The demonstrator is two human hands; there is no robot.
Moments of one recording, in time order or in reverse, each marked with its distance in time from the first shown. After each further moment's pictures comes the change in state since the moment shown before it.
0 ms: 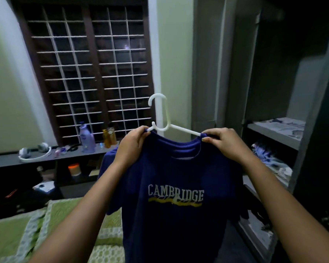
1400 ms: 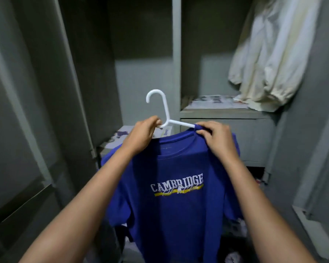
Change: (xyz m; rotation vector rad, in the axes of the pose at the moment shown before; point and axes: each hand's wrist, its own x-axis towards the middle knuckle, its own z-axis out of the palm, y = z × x) left_hand 0.384 0.161 0.538 -0.846 -0.521 0.877; right_hand 0.142 0.305 -0.139 -0.772 0.971 0.669
